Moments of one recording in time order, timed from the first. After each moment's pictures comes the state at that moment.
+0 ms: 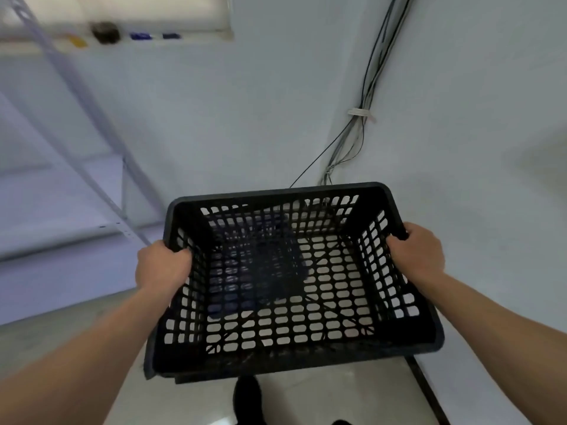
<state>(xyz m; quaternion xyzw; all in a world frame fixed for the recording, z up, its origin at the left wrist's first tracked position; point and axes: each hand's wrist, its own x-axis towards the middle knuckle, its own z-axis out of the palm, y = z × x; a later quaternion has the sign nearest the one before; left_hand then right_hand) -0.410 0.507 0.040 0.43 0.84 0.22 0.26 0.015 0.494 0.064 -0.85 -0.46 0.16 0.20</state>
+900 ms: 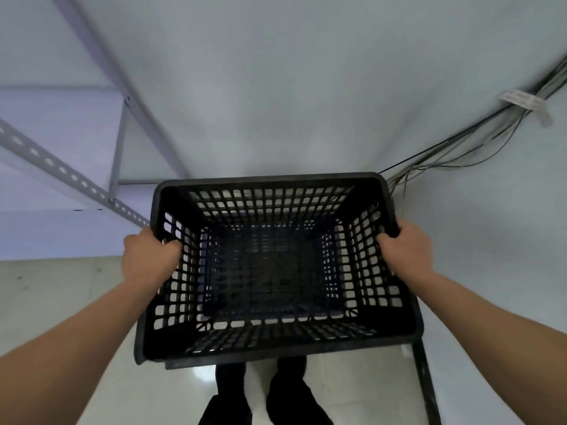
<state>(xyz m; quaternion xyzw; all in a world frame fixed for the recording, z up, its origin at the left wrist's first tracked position) -0.508 0.693 -0.139 0.30 0.90 0.14 0.27 -0.097 0.782 -0.120 -0.79 -0.56 0.25 0.10</state>
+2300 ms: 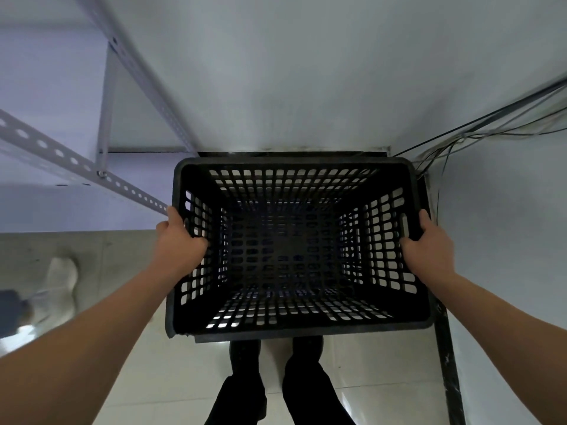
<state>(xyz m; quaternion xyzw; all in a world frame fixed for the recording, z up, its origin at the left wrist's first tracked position) -0.512 0.707 -0.219 0.35 0.86 0.10 0.36 -0.107 0.779 -0.214 -0.80 -0.52 0.30 0.07</state>
